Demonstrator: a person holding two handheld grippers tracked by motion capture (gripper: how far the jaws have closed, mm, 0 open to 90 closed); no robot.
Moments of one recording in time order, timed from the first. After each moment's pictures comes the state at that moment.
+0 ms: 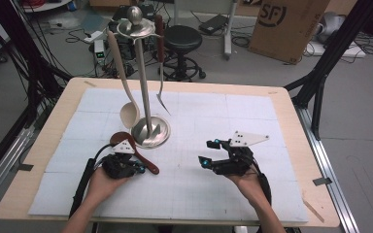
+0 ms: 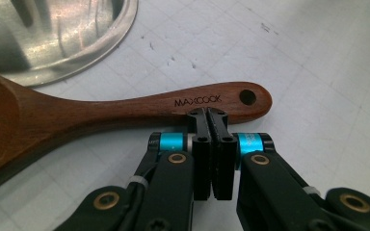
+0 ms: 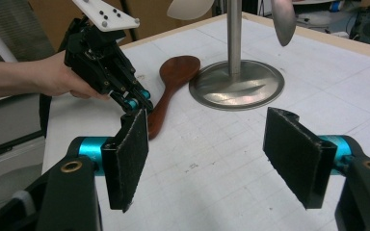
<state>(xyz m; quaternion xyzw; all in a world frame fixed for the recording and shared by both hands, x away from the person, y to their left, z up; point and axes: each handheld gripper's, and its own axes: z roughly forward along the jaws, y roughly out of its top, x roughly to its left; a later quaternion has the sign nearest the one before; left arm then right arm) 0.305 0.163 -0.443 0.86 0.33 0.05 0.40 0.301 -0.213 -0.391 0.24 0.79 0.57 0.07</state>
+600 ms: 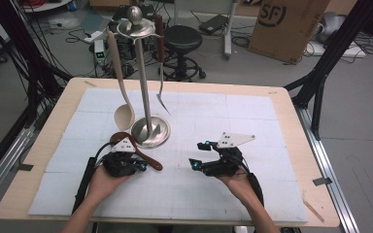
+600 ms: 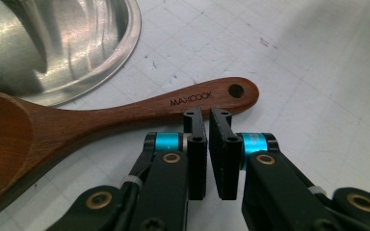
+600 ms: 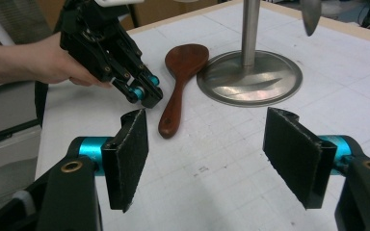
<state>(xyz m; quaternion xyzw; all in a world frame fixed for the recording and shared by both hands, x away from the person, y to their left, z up) 0.303 0.163 -0.434 0.86 0.32 0.06 0.40 0.303 -0.185 -0.397 0.23 0.81 0.54 0.07</state>
